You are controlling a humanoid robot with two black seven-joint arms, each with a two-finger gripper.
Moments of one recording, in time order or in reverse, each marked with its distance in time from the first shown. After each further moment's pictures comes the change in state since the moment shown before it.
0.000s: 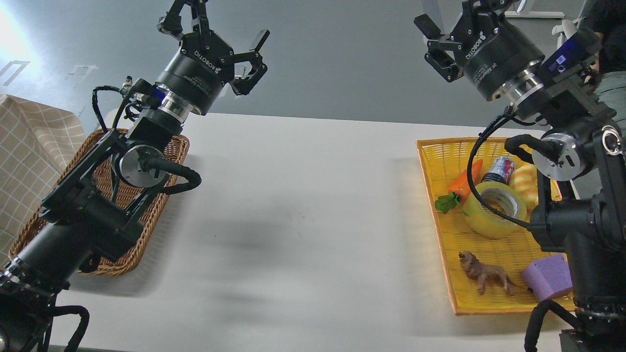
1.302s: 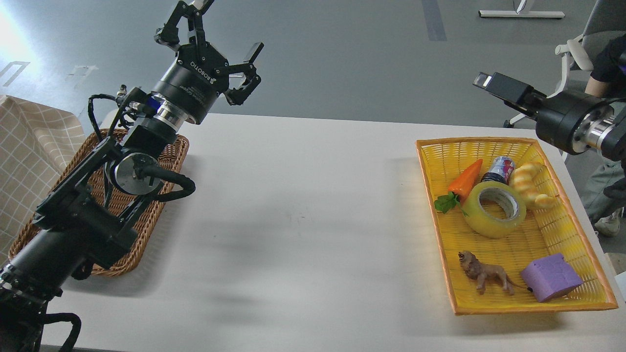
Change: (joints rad) left arm 0.042 0.025 0.008 0.000 0.004 -0.004 0.002; right arm -0.051 -0.675 -0.385 0.104 -0.326 0.051 0.024
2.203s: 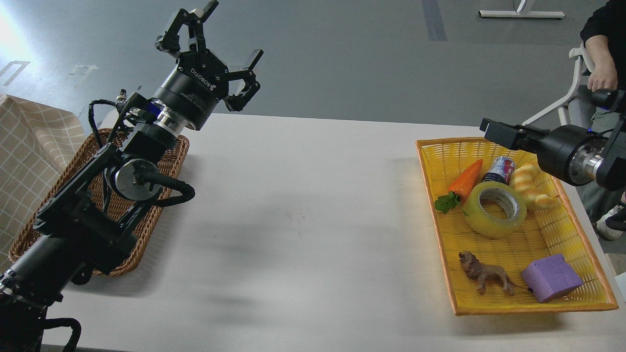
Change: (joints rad) left arm 0.014 -0.008 -0.008 -0.002 0.028 -0.008 -0.001; right arm -0.088 -0.008 -0.075 -0.023 -0.373 0.041 -0.016
